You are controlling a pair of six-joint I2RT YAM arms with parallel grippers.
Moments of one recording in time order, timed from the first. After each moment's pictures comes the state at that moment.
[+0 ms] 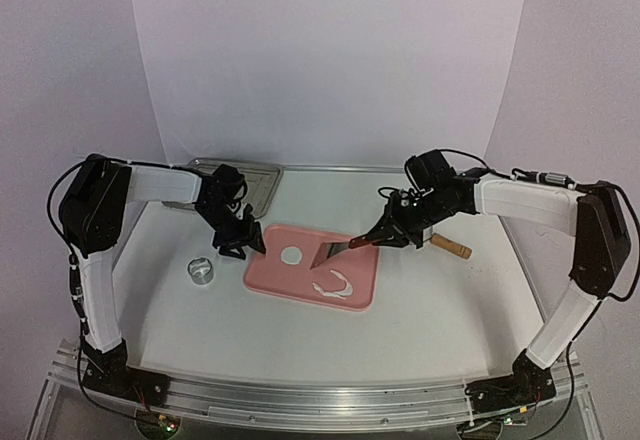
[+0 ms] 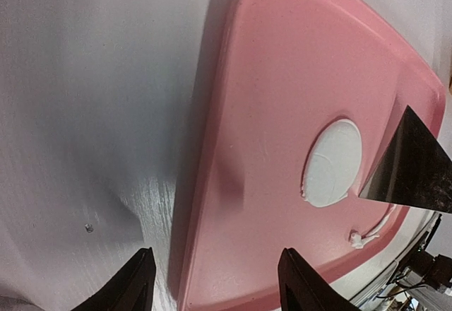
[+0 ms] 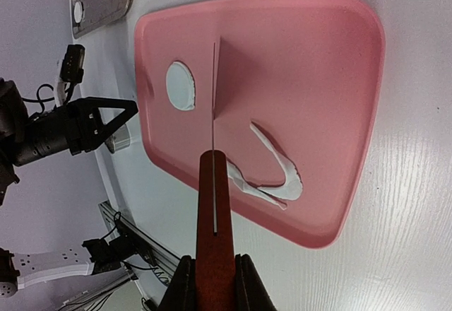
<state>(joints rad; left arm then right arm) -0.48 2.01 1.38 -0.64 0.37 -0.52 0.56 1.69 1.24 -0.52 -0.49 0.89</state>
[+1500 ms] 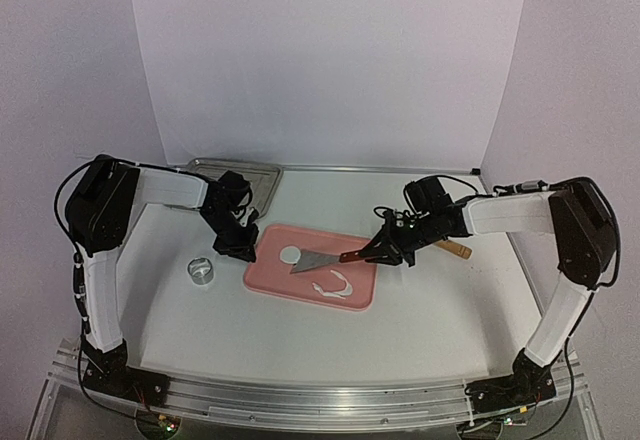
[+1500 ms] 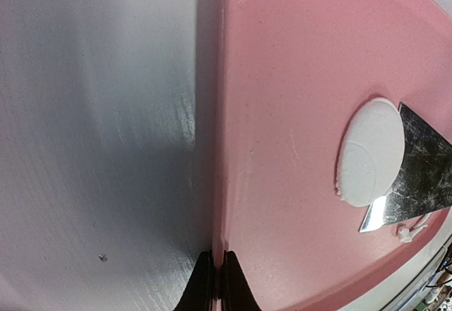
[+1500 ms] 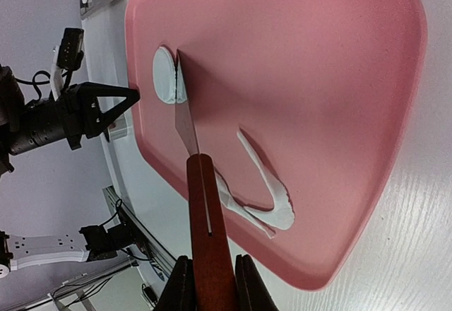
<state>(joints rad) -0.50 2.04 1.38 -0.64 0.28 -0.36 0.54 1.78 1.06 -0.24 -0.62 0.87</state>
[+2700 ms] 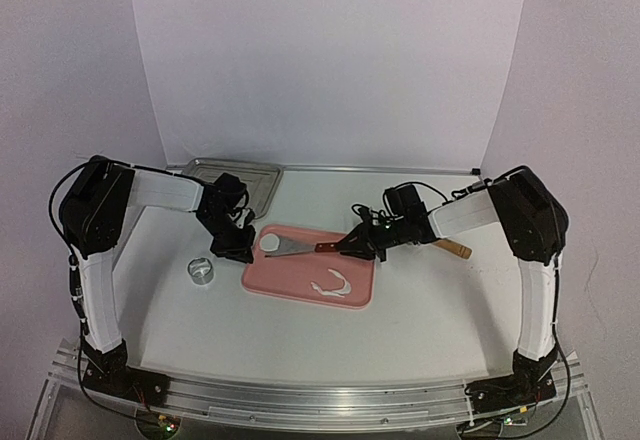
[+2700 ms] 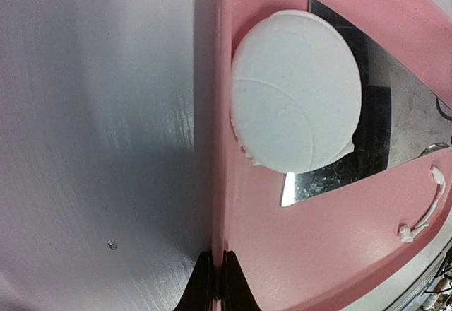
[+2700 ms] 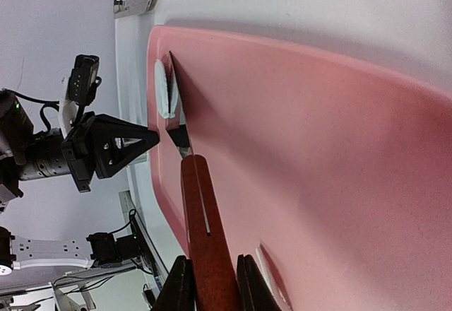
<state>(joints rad) -0.50 2.00 1.31 -0.59 0.28 -0.39 0.53 2.12 1.22 0.10 -0.74 0.86</state>
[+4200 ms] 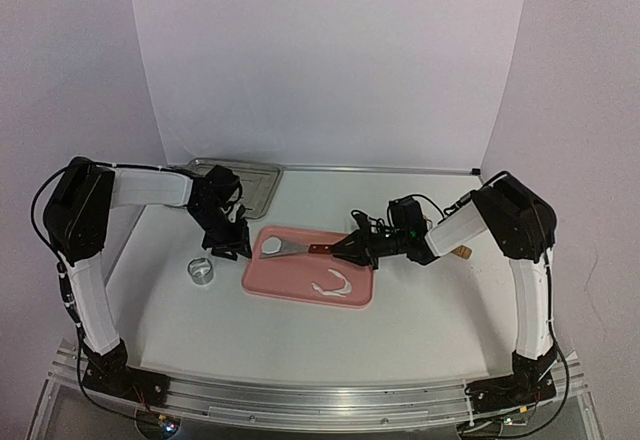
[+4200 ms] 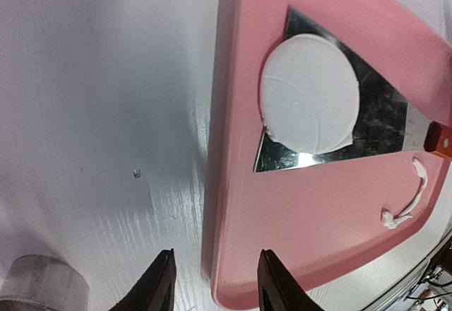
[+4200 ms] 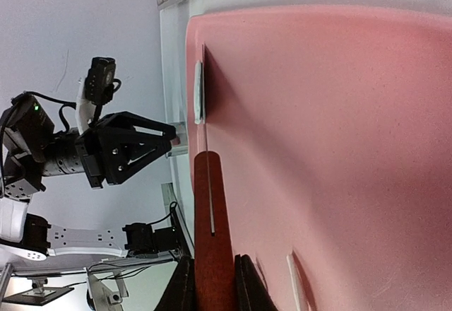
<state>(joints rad) -0.50 1.91 1.29 -0.67 0.25 -0.47 0.54 2.20 1.11 0.57 -0.87 1.11</state>
